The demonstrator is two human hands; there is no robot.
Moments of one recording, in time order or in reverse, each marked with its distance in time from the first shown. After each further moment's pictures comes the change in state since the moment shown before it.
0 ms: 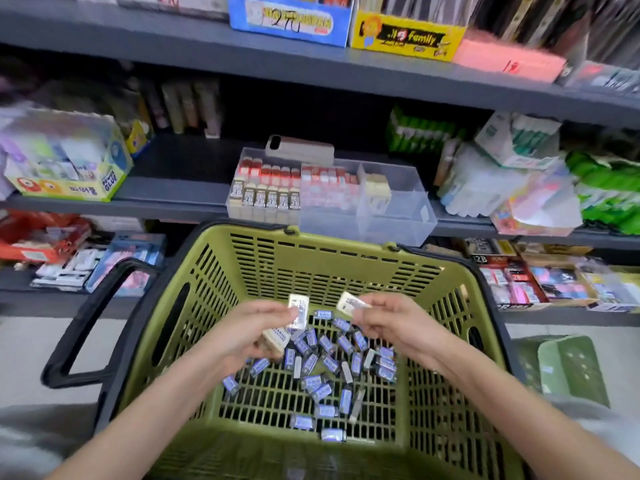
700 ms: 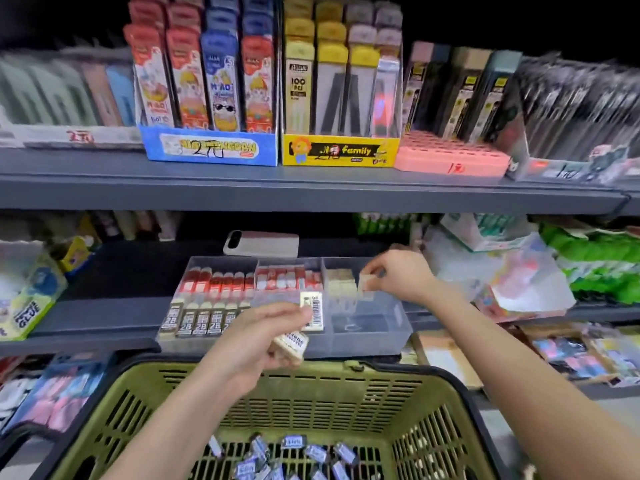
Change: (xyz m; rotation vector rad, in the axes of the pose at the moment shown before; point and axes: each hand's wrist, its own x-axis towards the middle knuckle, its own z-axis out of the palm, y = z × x) left_hand 0.067 0.144 0.056 -0.048 -0.063 0.275; right_hand 0.128 -0.153 -0.138 -1.412 0.496 -0.258
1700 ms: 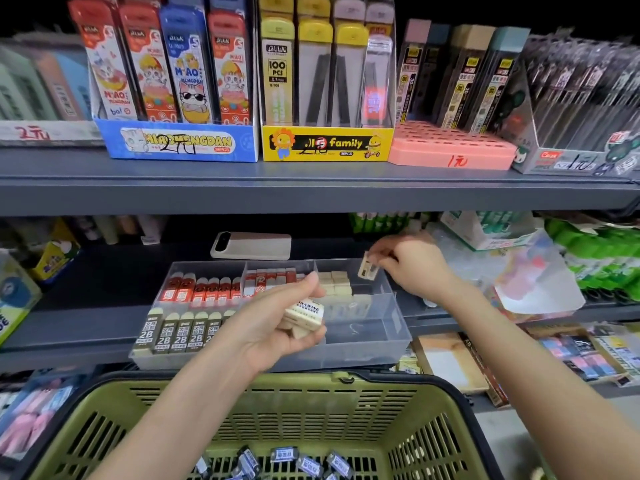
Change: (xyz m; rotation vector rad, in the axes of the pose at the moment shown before) left_hand 0.039 0.020 0.027 -0.280 0.059 -0.127; right_hand 0.004 0.018 -0.010 0.094 0.210 -0.023
